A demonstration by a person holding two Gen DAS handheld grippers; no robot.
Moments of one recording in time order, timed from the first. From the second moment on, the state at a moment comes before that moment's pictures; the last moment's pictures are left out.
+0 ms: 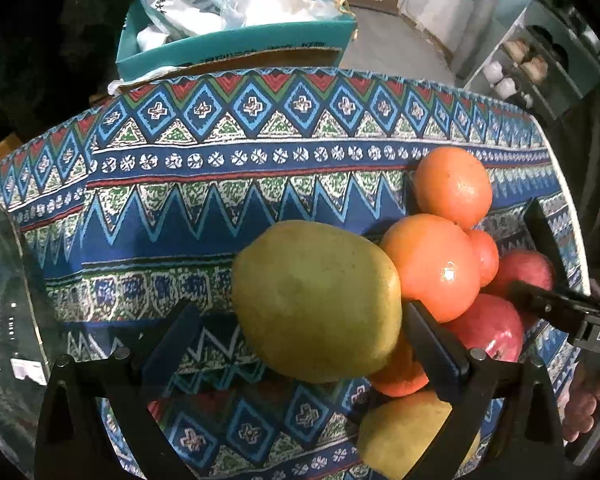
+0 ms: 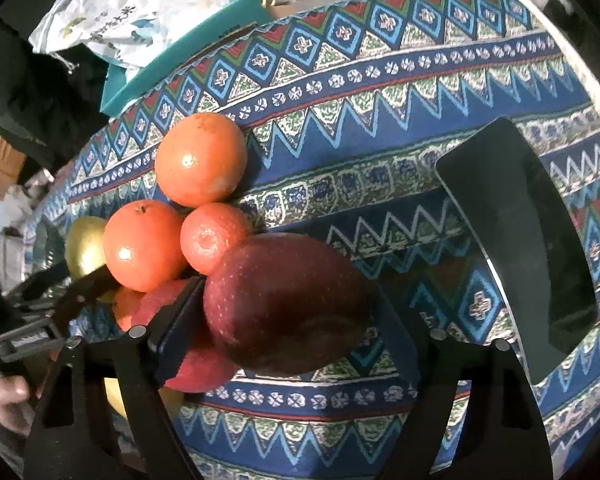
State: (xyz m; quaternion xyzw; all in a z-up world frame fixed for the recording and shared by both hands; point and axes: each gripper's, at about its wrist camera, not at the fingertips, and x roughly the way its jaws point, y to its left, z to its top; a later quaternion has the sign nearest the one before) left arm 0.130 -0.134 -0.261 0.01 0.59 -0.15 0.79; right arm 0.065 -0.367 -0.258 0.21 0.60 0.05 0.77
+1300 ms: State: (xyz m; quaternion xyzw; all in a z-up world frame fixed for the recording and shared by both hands) left arm 0.123 -0.126 -0.233 0.04 0.54 -0.16 0.82; right arm 0.066 -0.325 -0.217 0.00 0.55 -0.01 0.84
